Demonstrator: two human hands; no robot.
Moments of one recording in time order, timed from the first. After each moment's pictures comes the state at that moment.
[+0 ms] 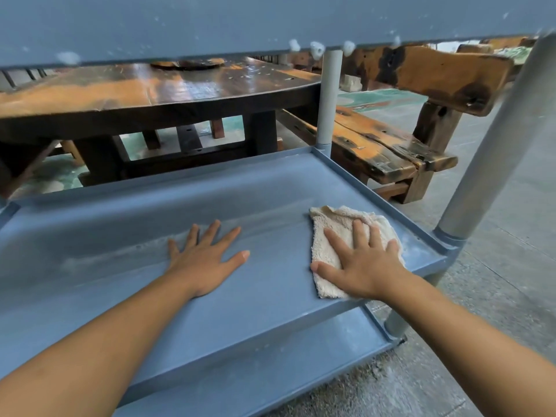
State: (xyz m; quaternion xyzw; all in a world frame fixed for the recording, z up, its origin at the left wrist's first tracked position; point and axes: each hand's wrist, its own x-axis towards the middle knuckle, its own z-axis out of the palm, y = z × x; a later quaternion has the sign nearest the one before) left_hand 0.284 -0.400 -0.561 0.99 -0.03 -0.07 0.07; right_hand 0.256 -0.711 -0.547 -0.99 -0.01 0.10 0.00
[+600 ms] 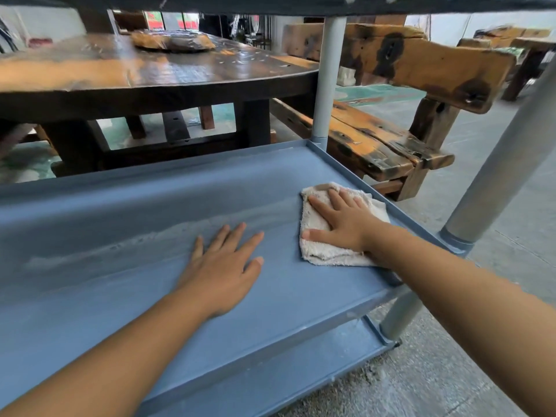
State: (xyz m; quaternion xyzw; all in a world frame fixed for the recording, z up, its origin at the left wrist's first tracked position) left_hand 0.283 -0.446 -0.573 0.99 -0.13 -0.02 0.07; right_hand 0.363 -0.726 -0.546 -0.99 -0.13 0.06 0.03
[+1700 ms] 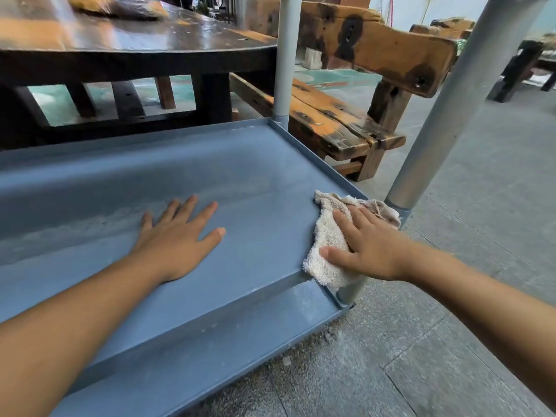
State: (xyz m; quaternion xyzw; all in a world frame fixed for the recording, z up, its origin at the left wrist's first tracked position) left_hand 0.283 -0.448 -0.566 0.99 -0.10 -0.04 0.04; right_hand 0.217 -0.787 -0.521 -0.99 -0.07 0.12 -0.01
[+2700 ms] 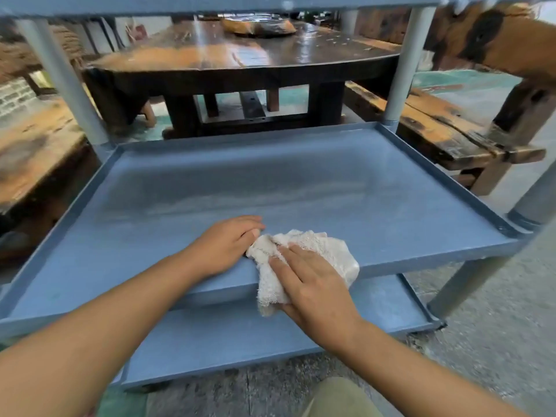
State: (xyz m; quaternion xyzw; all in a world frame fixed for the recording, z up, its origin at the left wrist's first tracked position) left_hand 0.165 -0.327 -0.527 0.96 -0.10 -0.03 0.27; right_hand 0.127 -0.542 -0.582 -0.90 -0.38 -0.22 0.08
